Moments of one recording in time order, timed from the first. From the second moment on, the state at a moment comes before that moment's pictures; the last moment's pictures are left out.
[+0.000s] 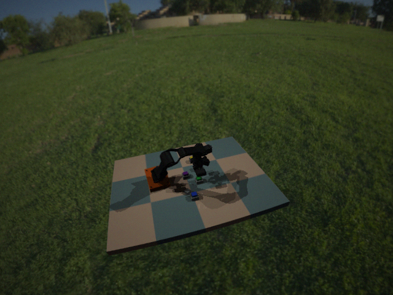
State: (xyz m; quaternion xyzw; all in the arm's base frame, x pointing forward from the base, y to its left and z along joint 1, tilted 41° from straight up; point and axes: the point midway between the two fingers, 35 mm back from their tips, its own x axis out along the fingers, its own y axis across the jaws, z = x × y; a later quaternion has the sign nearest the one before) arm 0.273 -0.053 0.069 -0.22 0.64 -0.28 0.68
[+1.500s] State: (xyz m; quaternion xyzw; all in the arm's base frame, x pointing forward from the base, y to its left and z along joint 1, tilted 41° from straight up) arm 0.284 -0.014 0.068 -0.22 0.64 -0.27 0.69
